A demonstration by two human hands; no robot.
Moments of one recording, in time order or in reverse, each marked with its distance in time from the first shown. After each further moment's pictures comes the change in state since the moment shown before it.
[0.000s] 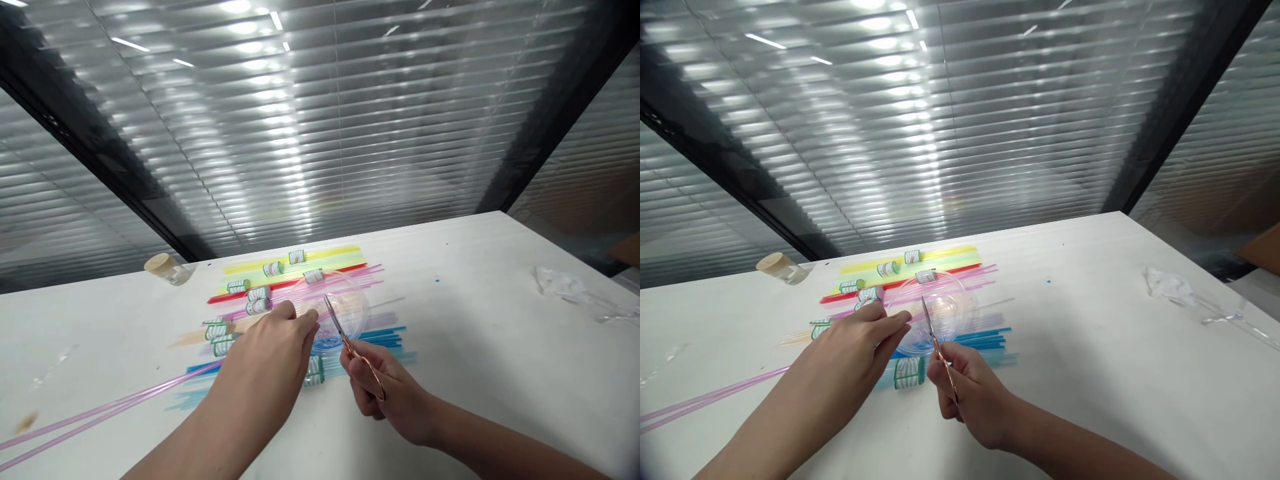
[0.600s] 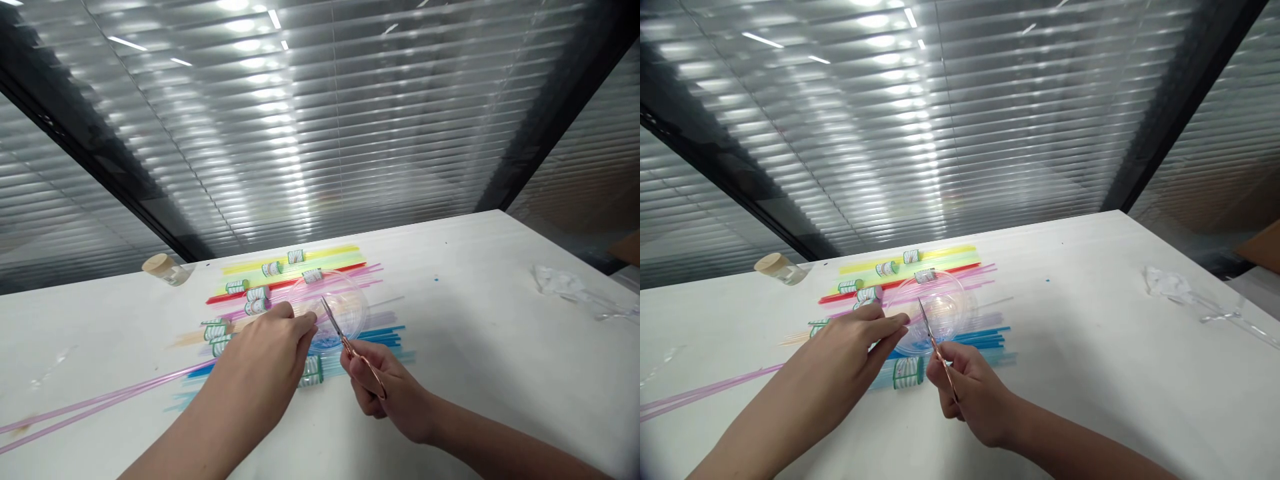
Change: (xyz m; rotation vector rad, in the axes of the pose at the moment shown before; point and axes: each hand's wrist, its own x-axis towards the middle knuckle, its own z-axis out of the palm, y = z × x) left_hand -0.001 -0.006 0.000 -0.065 0.014 0.062; right_hand 0.000 -0.003 -0.002 0.025 -0.006 -0.003
